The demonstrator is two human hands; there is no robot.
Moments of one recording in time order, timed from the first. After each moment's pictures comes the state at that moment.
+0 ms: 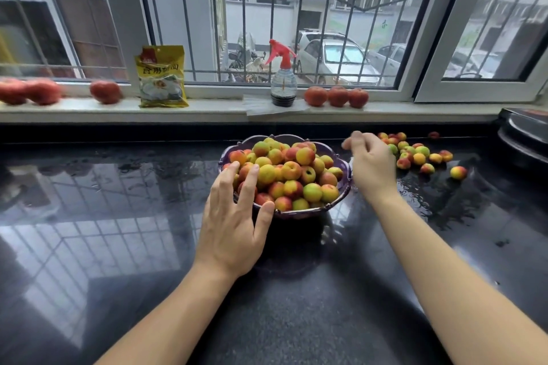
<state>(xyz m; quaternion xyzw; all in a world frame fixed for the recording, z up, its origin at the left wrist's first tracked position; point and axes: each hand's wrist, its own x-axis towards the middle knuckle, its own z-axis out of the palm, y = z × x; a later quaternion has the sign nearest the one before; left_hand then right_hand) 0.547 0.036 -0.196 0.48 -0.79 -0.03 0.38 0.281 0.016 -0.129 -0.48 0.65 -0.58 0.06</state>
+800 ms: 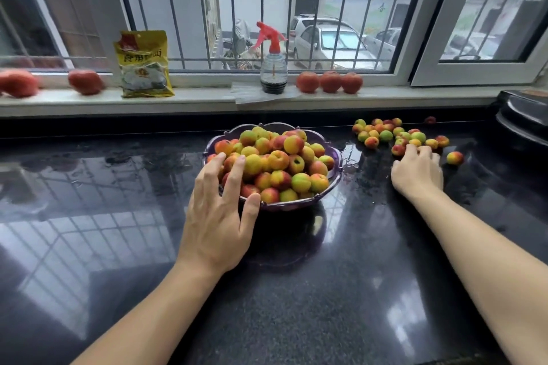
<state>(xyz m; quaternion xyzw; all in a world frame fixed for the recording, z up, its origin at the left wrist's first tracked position) 0.543 0.037 -0.196 0.48 -0.79 -0.03 0.38 0.130 0.006 -0.194 -0.41 0.89 -0.18 -0.11</state>
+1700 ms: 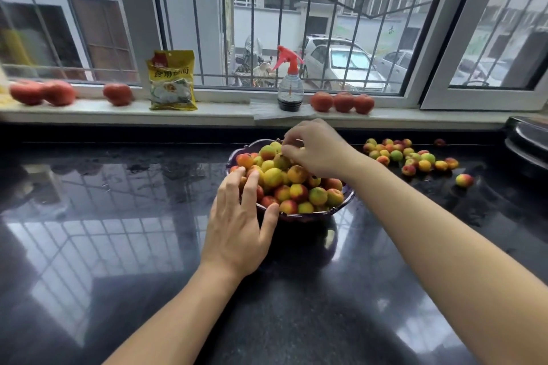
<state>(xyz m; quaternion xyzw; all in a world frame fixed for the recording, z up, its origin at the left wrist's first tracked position) 0.547 0.039 -0.192 0.49 -0.79 -0.04 0.37 0.353 -0.010 -0.068 -0.77 0.60 -0.21 -0.04</state>
